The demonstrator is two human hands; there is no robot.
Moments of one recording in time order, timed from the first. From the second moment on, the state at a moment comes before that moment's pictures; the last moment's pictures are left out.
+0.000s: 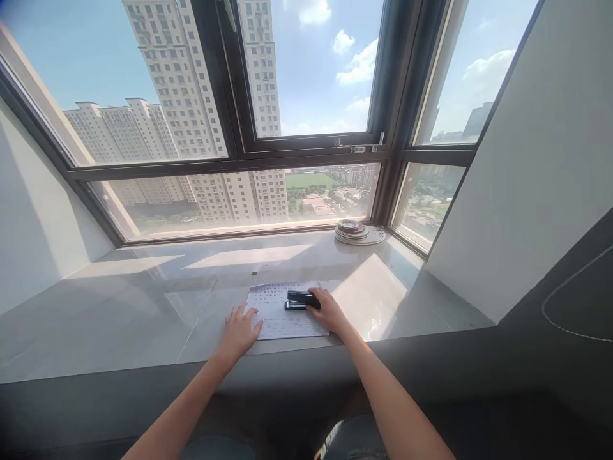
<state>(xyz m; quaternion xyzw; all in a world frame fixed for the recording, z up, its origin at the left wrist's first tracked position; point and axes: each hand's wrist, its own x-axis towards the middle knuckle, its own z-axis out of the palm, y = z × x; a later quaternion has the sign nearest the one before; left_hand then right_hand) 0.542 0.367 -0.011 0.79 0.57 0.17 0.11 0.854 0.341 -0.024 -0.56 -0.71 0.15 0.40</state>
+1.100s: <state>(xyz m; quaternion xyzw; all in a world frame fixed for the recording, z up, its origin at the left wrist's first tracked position) 0.641 0.386 -0.013 0.65 0.51 0.41 0.38 0.866 0.350 -0.027 -0.57 -0.62 0.22 0.50</state>
